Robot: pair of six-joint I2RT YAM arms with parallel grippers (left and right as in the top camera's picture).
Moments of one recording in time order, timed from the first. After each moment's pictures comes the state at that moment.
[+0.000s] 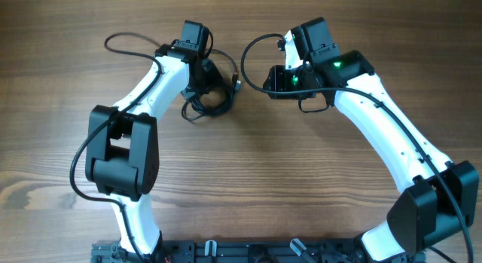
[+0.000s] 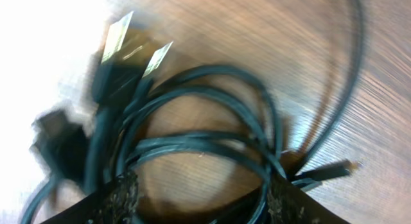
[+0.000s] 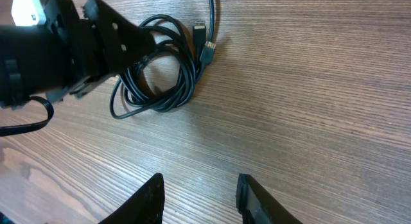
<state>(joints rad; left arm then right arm) -0.27 2.05 1.50 -0.71 0.03 -0.73 0.41 1.71 1.45 -0.82 -0.30 0.37</state>
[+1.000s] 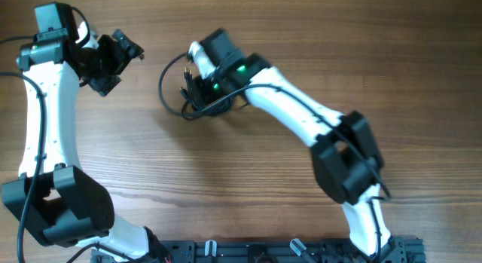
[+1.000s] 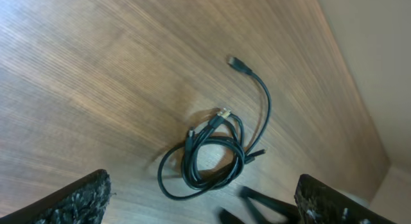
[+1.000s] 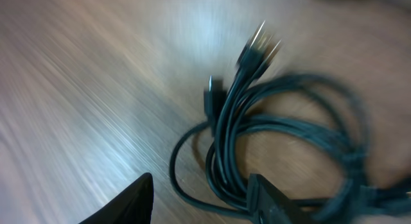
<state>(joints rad) 0.24 1.75 1.60 -1.00 0.39 -0.56 0.72 2.20 1.80 -0.60 -0.28 0.18</state>
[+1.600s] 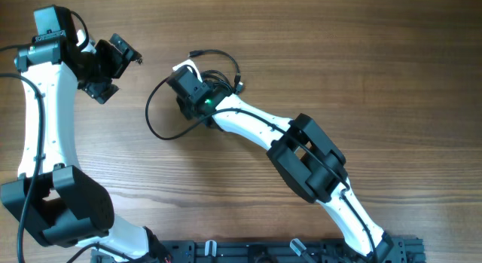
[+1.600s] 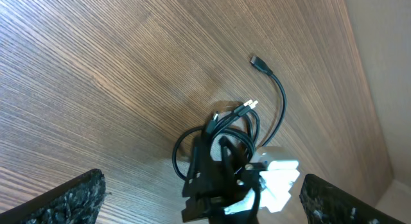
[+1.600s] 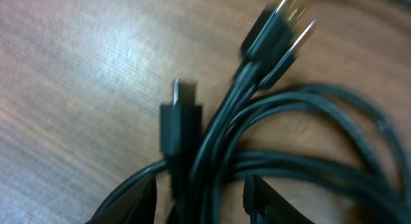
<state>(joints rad) 0.25 1.75 1.60 -1.05 0.36 -0.60 0.86 2.38 1.79 -0.37 0.20 0.26</state>
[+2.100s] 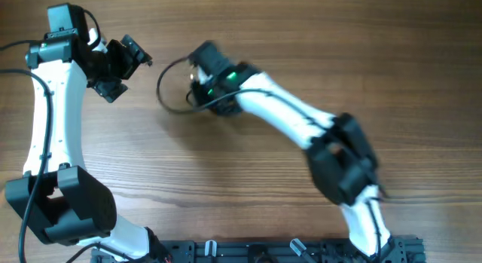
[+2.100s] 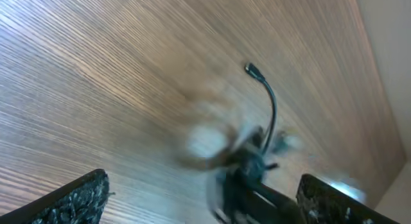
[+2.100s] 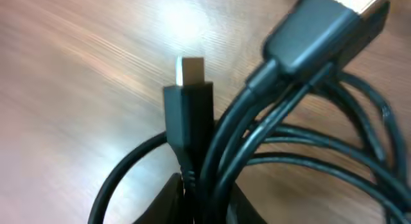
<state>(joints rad) 0.19 1.75 1.60 -1.07 0.36 -0.59 0.72 2.17 1.80 -0.66 -0.19 0.38</state>
